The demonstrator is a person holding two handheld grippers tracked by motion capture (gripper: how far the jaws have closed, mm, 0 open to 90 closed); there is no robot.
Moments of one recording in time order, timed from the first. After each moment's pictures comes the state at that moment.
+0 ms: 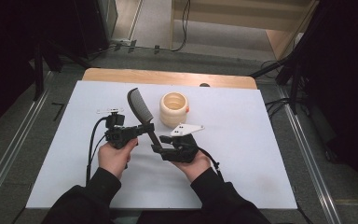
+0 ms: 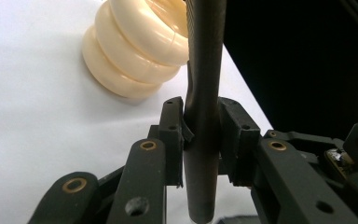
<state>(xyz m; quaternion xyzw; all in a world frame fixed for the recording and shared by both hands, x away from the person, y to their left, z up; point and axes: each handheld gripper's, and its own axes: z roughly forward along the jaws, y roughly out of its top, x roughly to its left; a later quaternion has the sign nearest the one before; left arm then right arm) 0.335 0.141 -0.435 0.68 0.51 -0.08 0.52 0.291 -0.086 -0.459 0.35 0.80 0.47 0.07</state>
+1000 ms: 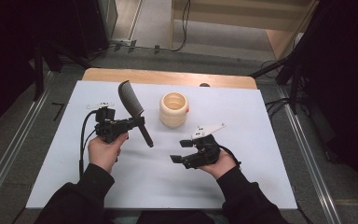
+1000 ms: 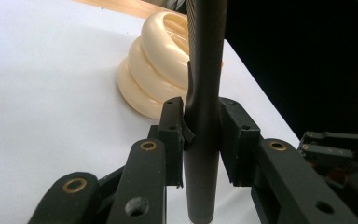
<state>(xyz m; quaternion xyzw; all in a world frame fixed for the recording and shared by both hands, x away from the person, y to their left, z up) 0.348 0.163 -0.423 0.70 0.48 -0.02 0.52 0.284 -0.149 -0.454 0.31 0.84 0.44 0.01</state>
